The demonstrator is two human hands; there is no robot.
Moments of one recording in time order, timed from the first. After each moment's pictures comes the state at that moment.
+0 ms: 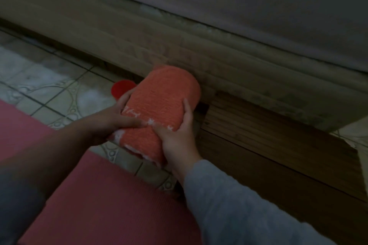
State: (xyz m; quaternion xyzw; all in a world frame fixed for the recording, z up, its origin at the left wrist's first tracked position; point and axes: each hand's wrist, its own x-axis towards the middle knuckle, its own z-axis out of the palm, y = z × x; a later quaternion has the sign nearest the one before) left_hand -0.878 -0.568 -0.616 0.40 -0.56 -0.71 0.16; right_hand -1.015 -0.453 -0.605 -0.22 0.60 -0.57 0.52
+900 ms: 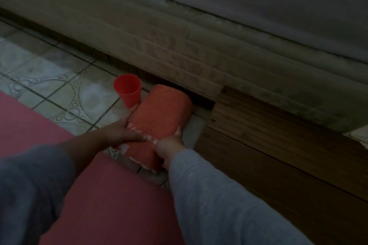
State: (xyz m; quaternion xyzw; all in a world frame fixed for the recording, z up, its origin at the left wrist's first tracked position) left_hand -0.862 -0.586 -0.713 0.48 -0.65 -0.59 0.07; right_hand -1.006 -0.485 -0.674 -0.16 0.75 -0.30 0.57
